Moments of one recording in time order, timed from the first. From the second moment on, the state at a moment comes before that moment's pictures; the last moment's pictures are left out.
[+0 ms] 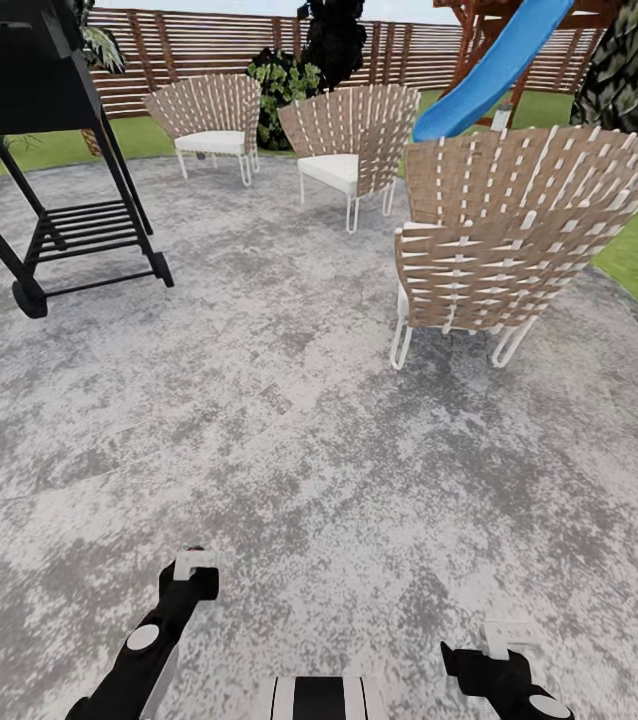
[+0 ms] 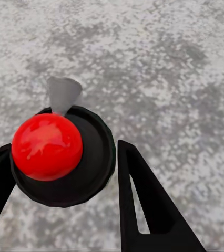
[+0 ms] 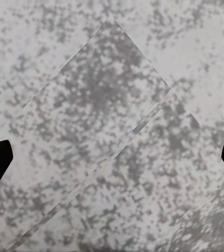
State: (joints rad) left arm -0.30 -0.01 0.00 -0.94 -0.01 0.00 0.00; right arm 0.01 0.00 -0.07 -1.35 0.00 0.50 0.00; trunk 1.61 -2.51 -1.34
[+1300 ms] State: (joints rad) left arm -0.29 0.02 0.00 -1.21 -0.01 0.32 -0.05; right arm 0.01 0.00 -0.27 -1.39 -0.01 0.50 0.00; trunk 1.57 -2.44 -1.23
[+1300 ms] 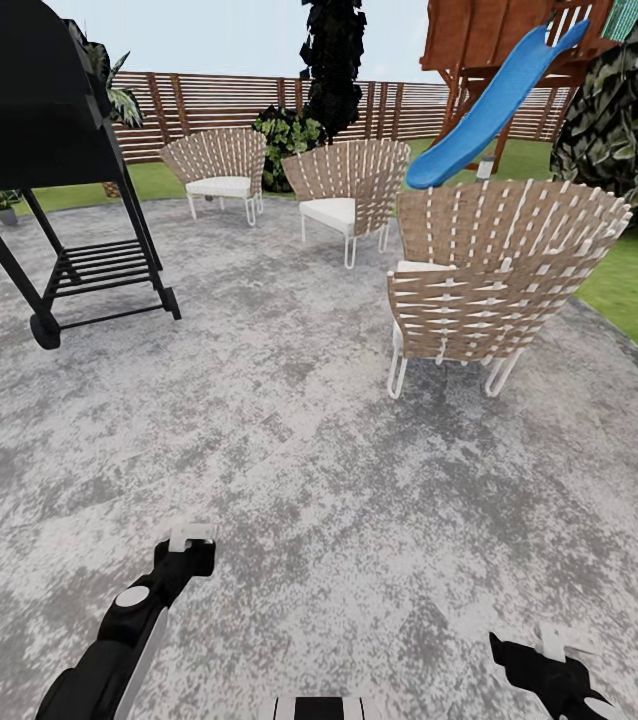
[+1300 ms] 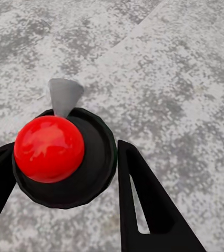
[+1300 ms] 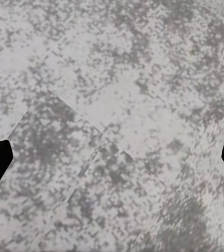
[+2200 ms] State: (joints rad) left arm -0.29 0.01 -0.01 -1.23 -0.01 0.38 -0.05; right arm 0.01 0.00 -0.27 -1.39 -0.01 0.50 0.00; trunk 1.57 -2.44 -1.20
